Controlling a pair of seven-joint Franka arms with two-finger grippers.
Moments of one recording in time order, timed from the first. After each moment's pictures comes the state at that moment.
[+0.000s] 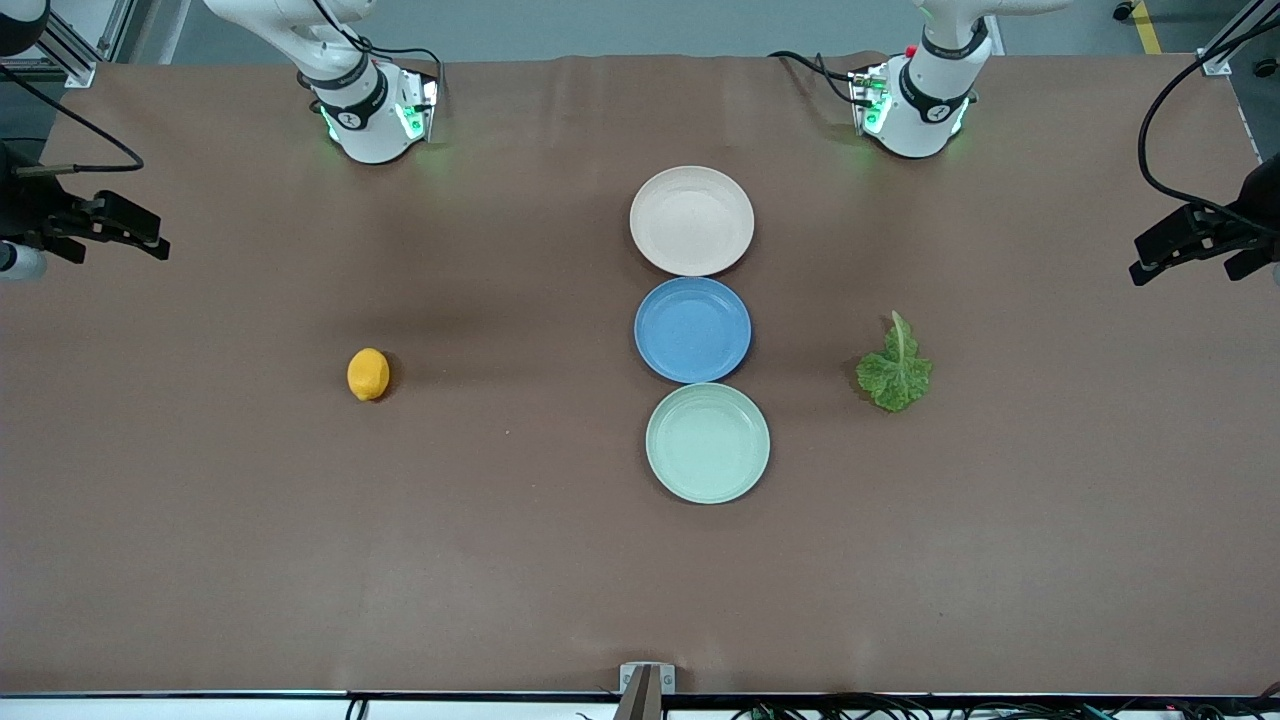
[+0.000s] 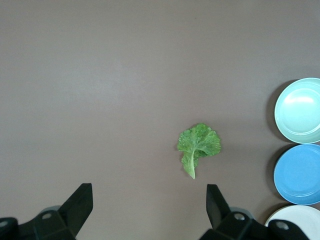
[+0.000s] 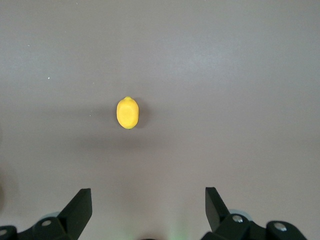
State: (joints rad) left arm -0.03 0.00 0.03 -1.54 0.01 1.60 -0.04; right arm 0.00 -0.08 -0.06 -1.70 0.00 1.56 -0.09
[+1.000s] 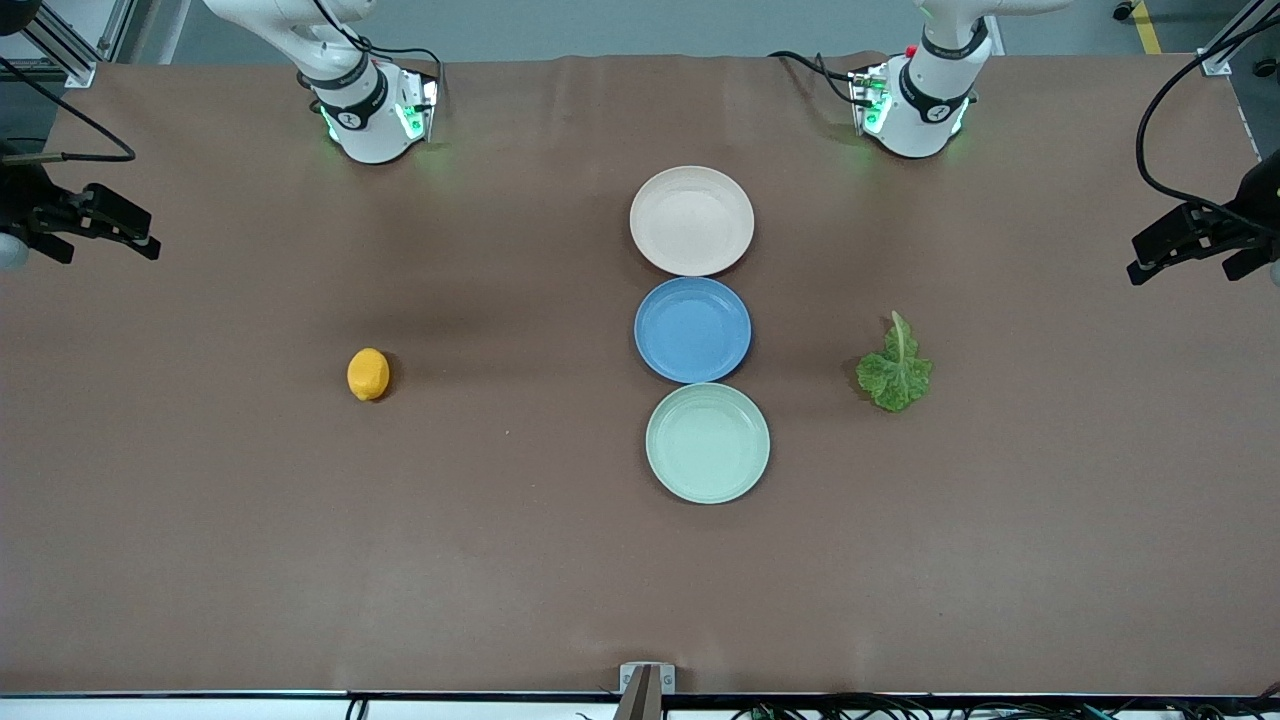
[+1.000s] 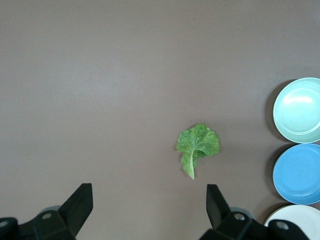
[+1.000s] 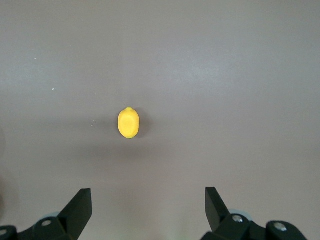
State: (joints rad) left arm -0.03 0.00 0.02 -1.54 0.01 1.60 -0.04; right arm 0.00 -0.10 -0.06 -1.70 0.01 1.59 -0.09
